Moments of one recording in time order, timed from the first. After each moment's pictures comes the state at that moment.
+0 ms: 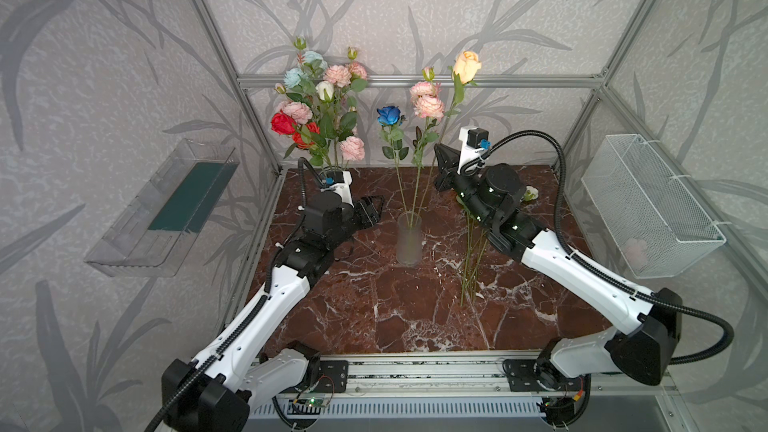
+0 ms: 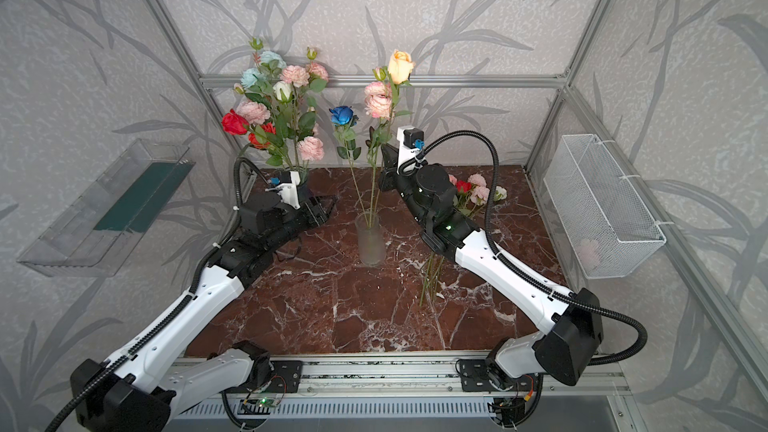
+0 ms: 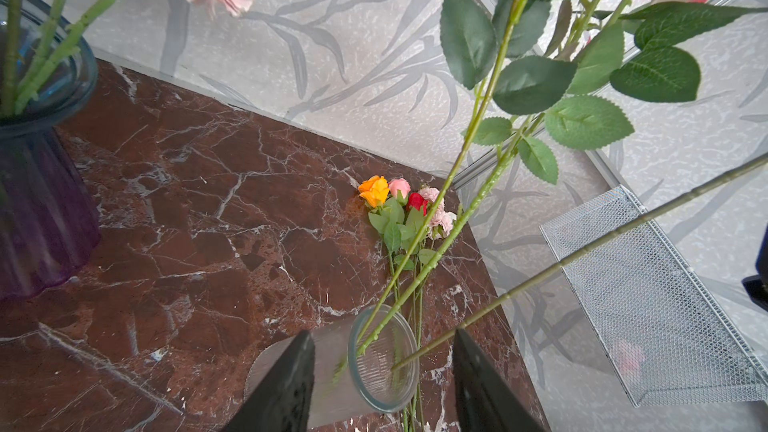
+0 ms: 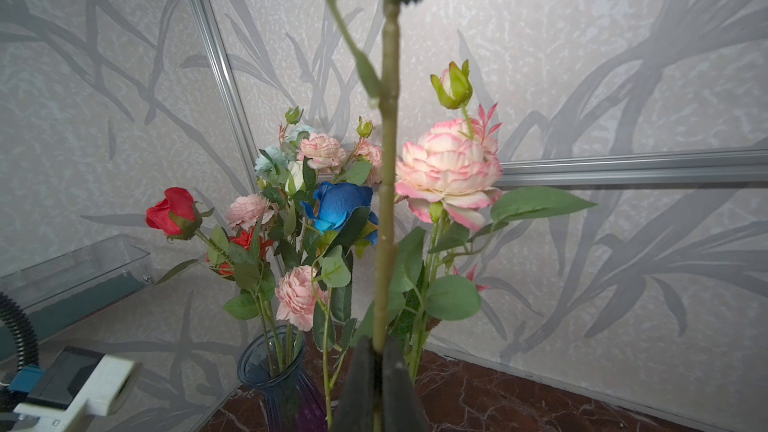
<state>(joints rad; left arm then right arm) -0.39 1.08 0.95 -0.15 0.14 -0.69 0.73 1.42 1.32 0.27 0.22 0.18</state>
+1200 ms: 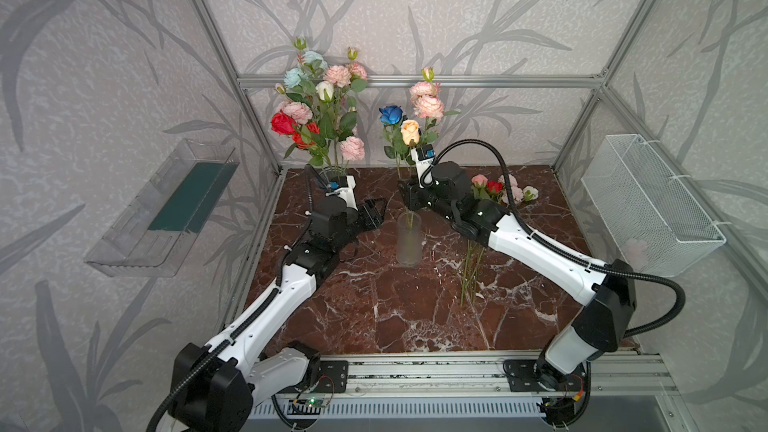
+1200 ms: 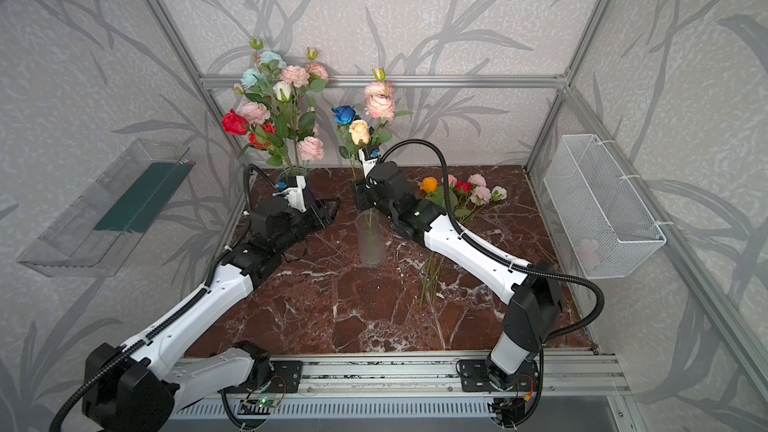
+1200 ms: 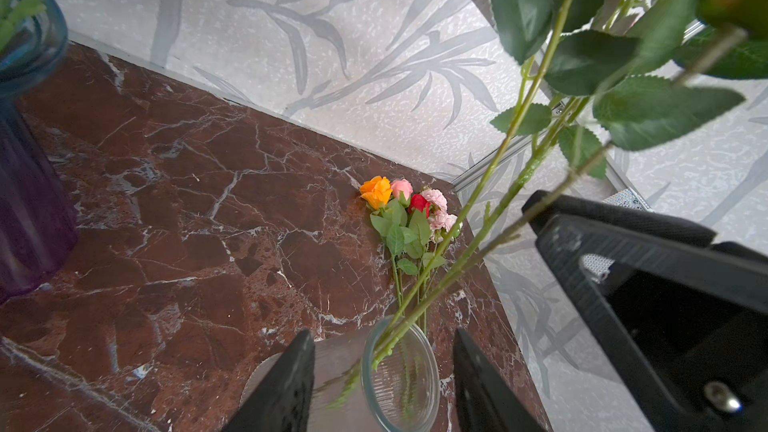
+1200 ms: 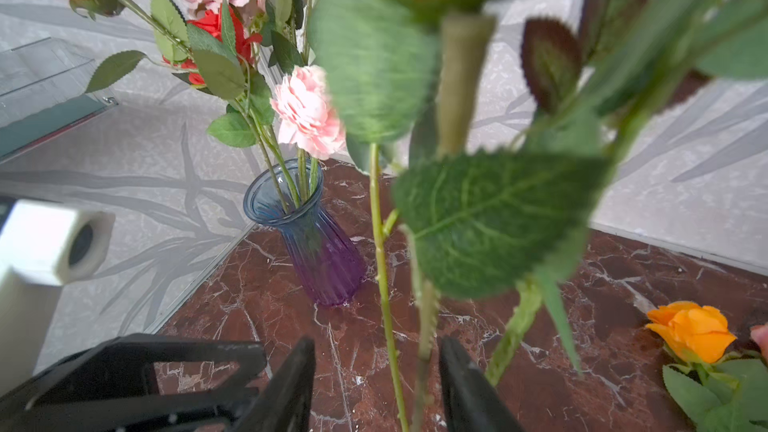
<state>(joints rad) -0.39 1.12 0.86 0.00 0.15 -0.71 0.80 1.67 1.58 -0.23 0.15 0.27</state>
